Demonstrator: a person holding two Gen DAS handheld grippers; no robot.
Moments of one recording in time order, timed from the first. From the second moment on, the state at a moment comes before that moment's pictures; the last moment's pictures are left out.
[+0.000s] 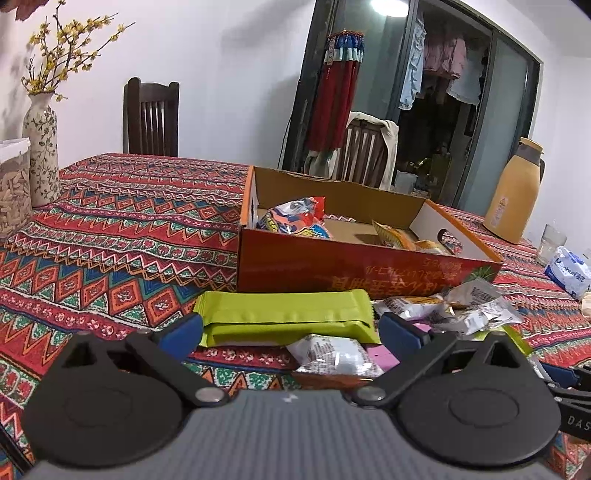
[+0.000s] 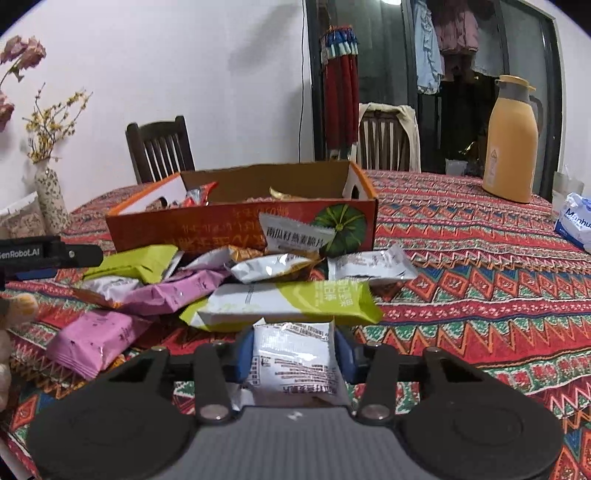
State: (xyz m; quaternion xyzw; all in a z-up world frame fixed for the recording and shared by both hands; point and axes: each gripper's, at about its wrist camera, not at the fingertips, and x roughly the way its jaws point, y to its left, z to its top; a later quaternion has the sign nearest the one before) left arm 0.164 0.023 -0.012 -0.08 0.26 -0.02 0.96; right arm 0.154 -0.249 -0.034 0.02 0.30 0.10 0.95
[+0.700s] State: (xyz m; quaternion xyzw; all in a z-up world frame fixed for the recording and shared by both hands) left arm 0.152 -0.026 -0.018 -0.04 0.36 -0.04 0.93; right arm 0.142 -0.262 -0.038 0.05 0.29 0.13 0.95
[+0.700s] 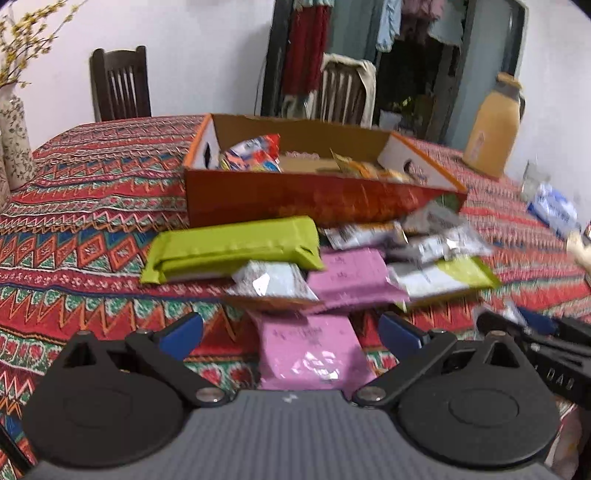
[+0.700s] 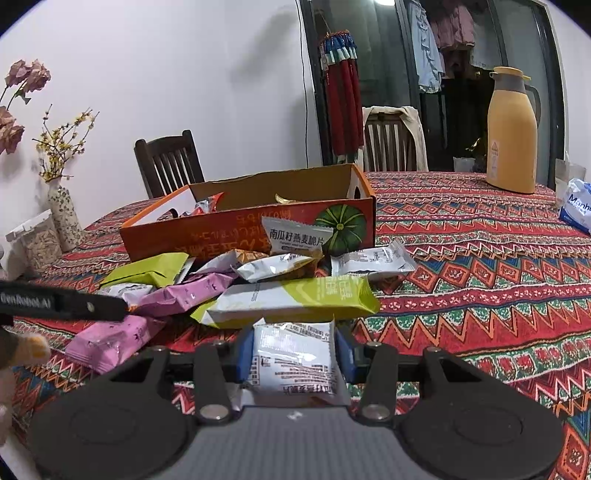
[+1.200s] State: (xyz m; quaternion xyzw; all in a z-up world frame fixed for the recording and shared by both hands) left arm 0.157 -0.039 -0.034 -0.03 0.39 -0.03 0.92; right arm 0.132 -0.263 -0.045 0.06 0.29 0.14 0.94
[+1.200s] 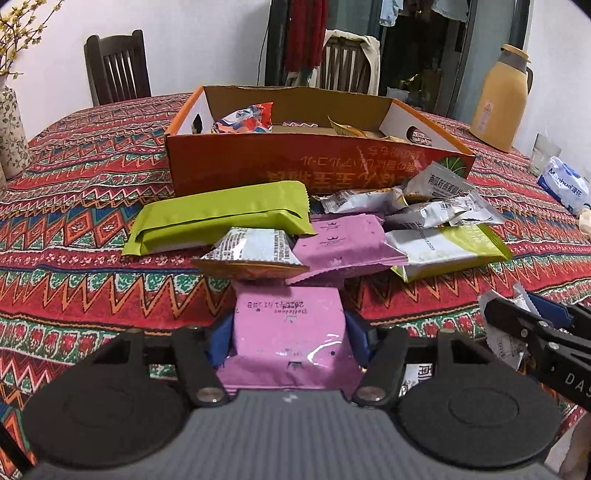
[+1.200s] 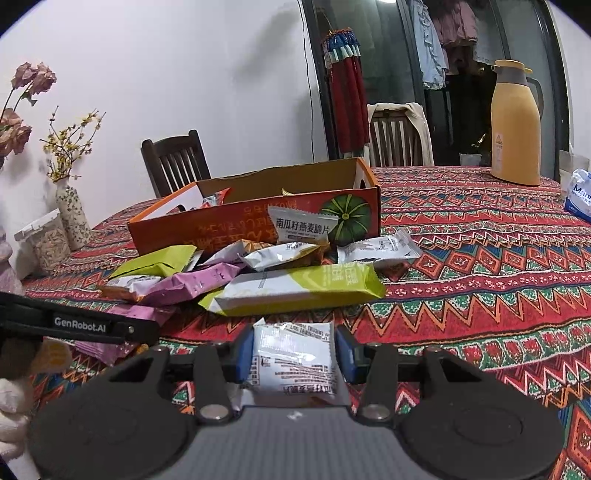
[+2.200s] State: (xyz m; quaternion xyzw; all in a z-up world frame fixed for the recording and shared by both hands) left arm 0.122 -0.026 0.030 -0.04 0.26 -0.04 0.96; right arm 0.123 -0.253 -0.007 0.04 0.23 0.13 0.96
